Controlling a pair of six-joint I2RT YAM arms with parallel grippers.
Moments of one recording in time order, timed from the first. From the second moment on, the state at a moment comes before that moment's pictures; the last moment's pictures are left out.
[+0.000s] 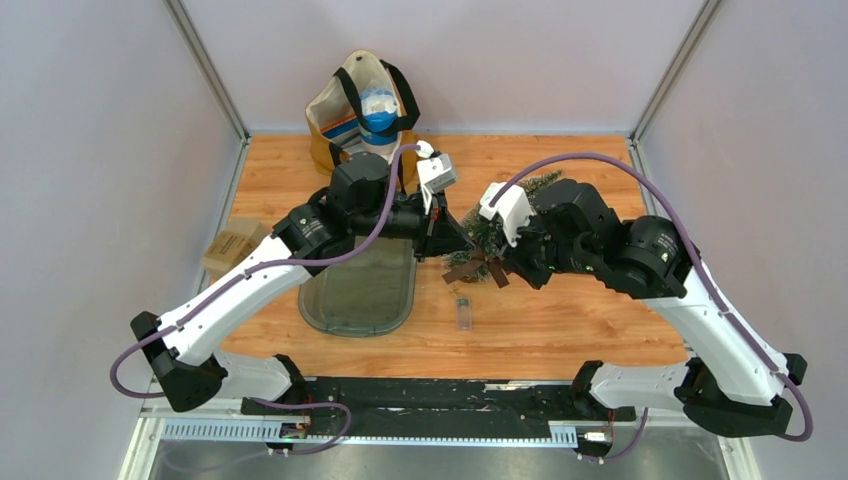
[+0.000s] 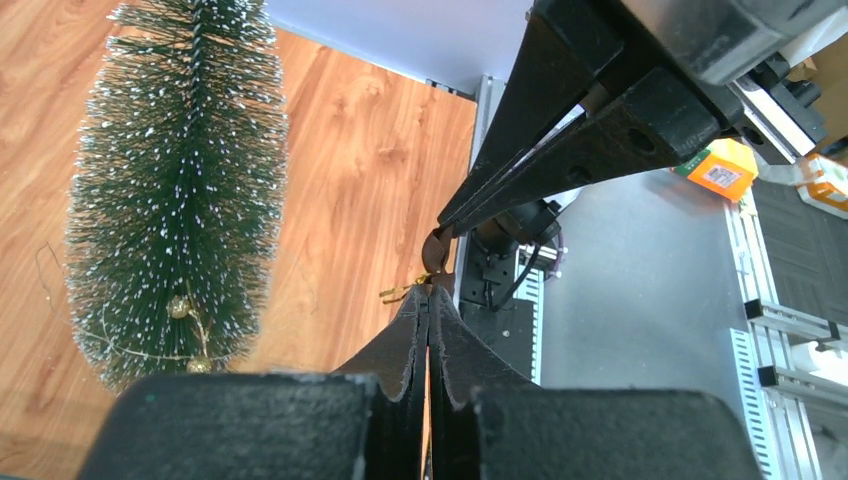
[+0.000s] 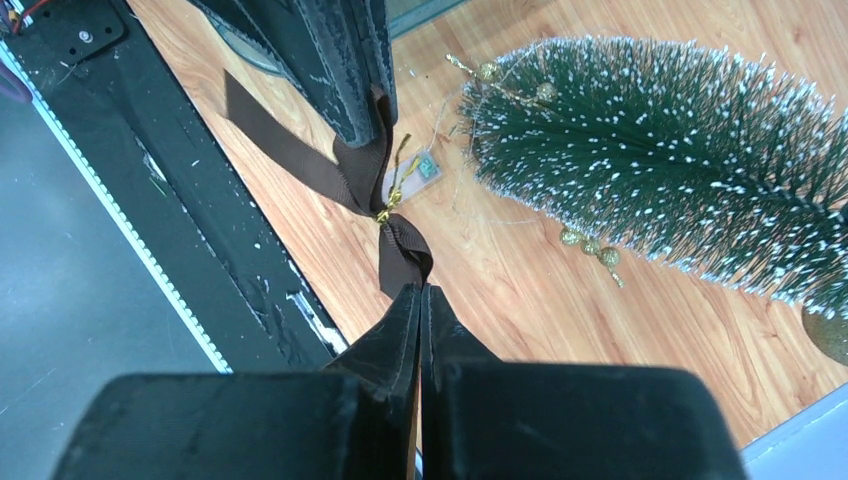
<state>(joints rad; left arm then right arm) -0.87 1.29 1.45 -0.41 0.63 -0.17 0.93 1.17 1.73 -1.30 0.00 -0.13</state>
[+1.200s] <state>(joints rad) -0.87 1.20 1.33 -0.13 0.72 -0.31 0.90 0.57 1.07 -0.60 0.08 0.47</state>
